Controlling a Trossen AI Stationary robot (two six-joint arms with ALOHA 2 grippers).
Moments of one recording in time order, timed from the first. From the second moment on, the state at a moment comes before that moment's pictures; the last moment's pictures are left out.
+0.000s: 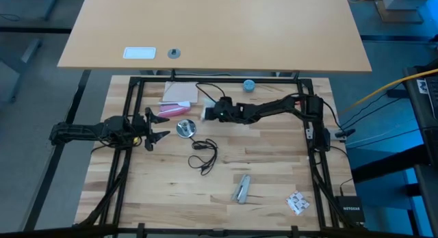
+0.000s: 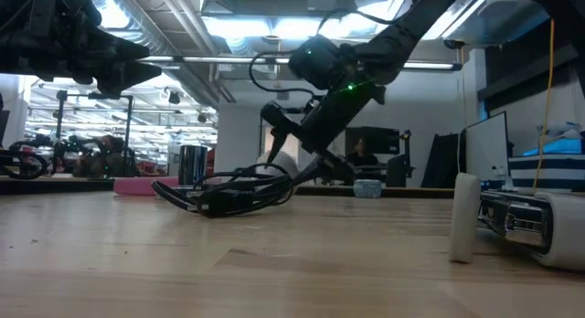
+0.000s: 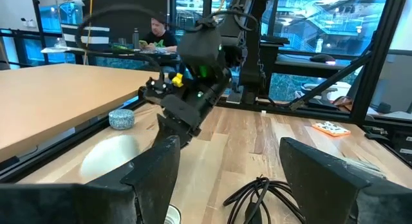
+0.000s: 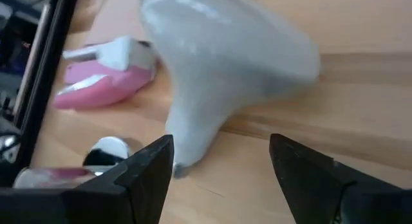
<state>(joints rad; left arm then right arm) -0.02 0.02 0.01 0.04 -0.22 -0.06 -0.20 2.04 1.23 0.08 0.25 1.14</state>
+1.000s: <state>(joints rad) -0.02 0.03 0.01 0.04 -0.22 -0.08 -0.19 2.05 1.43 -0.09 0.27 0.82</state>
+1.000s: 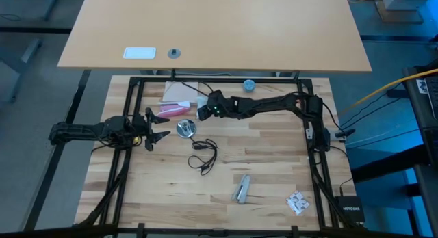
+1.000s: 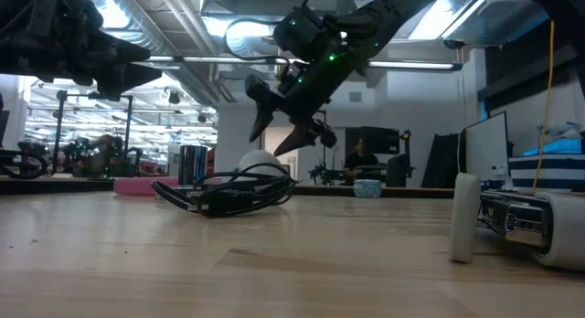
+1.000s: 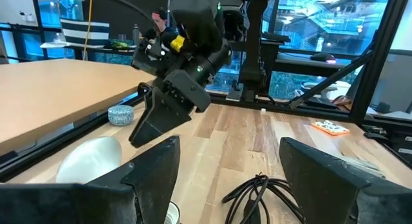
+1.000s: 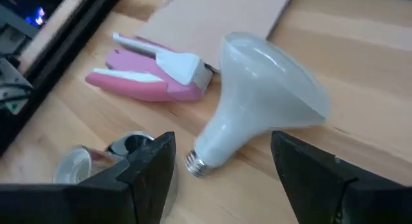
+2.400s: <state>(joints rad) -0.02 0.04 0.01 0.04 -0.22 -0.11 -0.30 2.21 1.53 -0.19 0.25 1.14</state>
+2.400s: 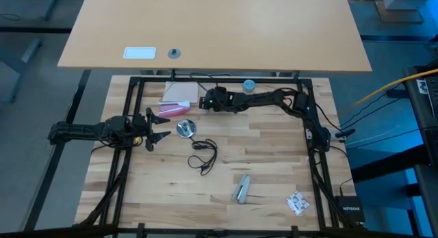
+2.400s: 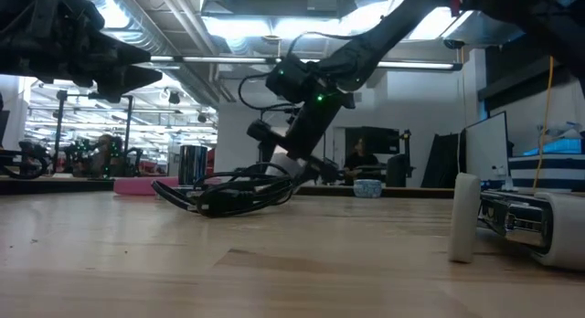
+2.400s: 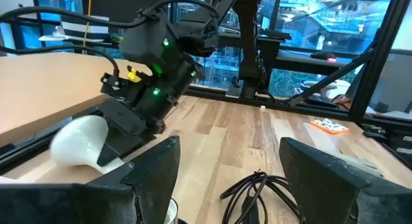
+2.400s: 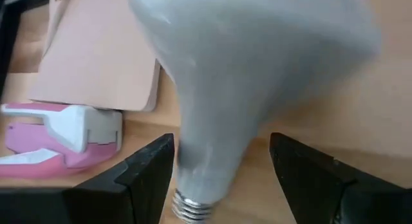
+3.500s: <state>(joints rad) -0.02 0.04 0.01 0.05 -0.25 -0.13 -0.33 2.21 1.52 -0.34 0.28 0.71</state>
